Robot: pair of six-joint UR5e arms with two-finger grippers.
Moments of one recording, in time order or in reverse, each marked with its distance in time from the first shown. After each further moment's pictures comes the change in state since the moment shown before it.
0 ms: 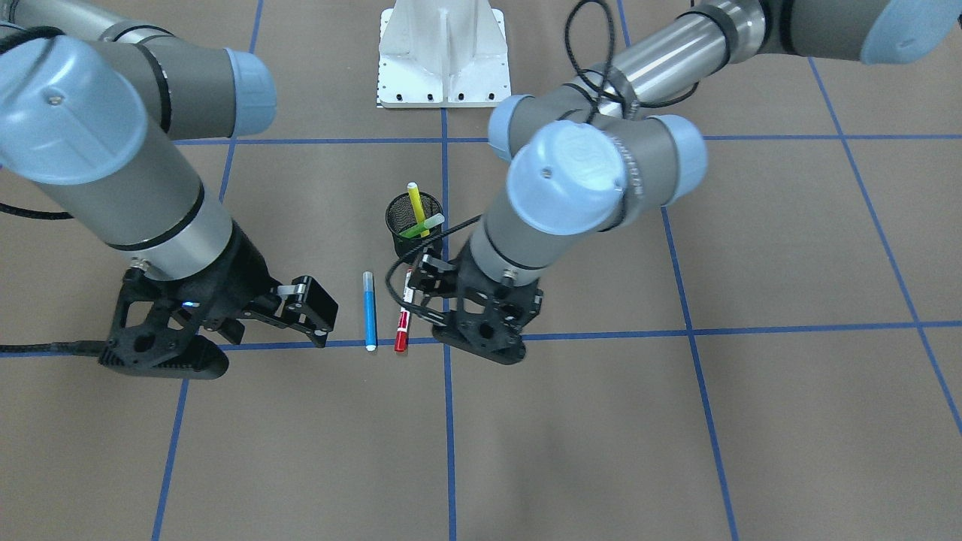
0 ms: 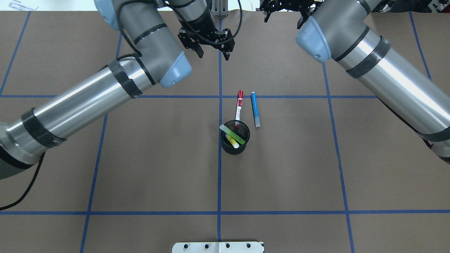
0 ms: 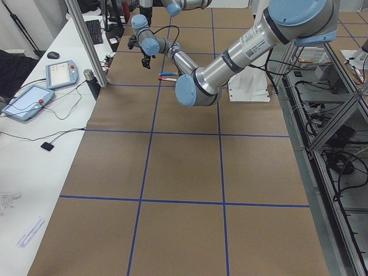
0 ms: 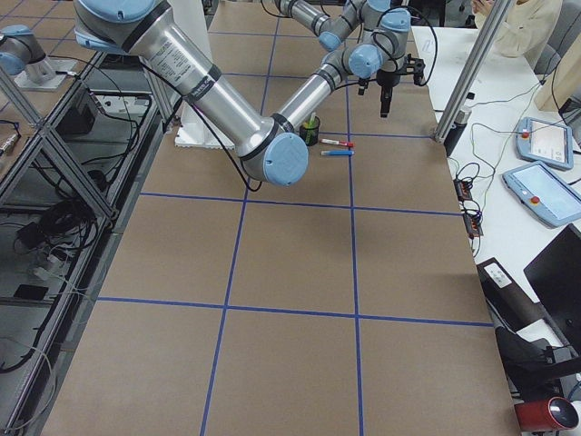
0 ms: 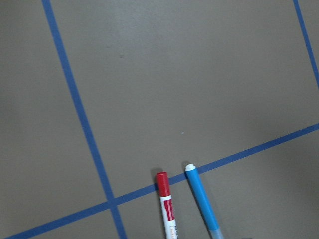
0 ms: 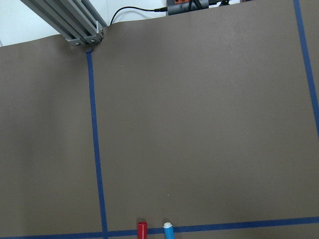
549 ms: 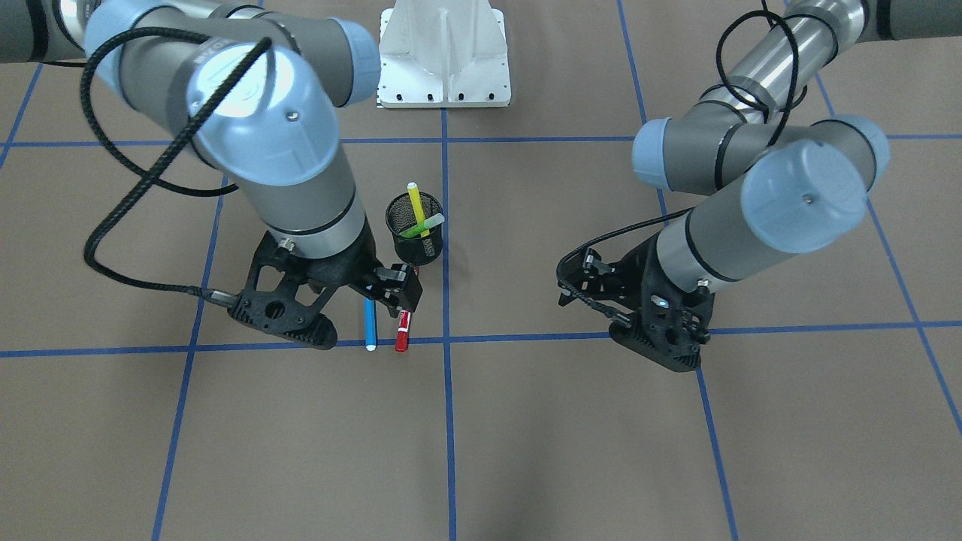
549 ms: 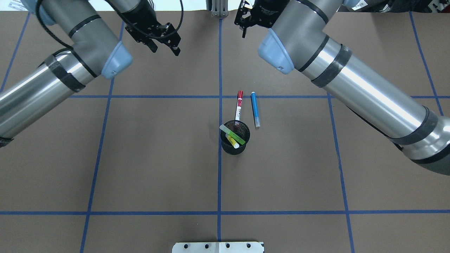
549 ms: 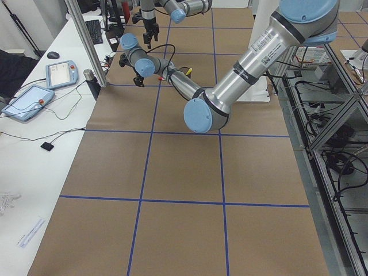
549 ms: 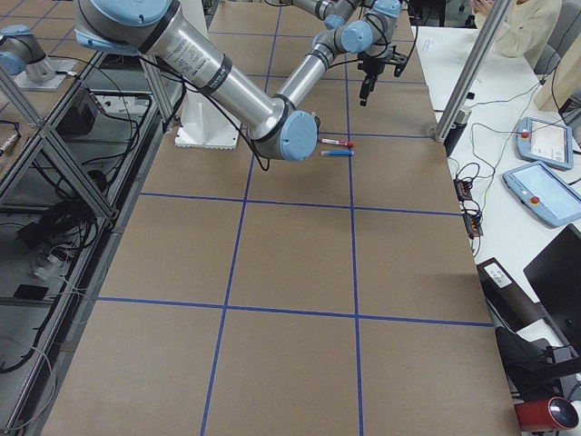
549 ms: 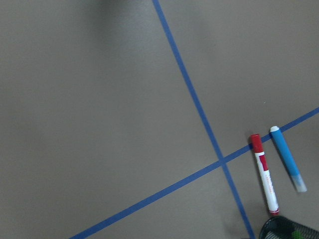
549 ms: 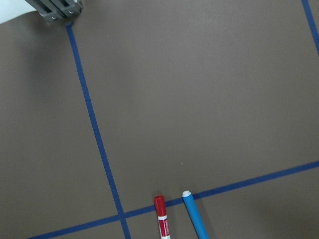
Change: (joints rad) left arm -0.120 0.256 -0.175 0.004 -0.107 0.196; right arm -0.115 0.169 -0.079 -0.284 -0.018 0.213
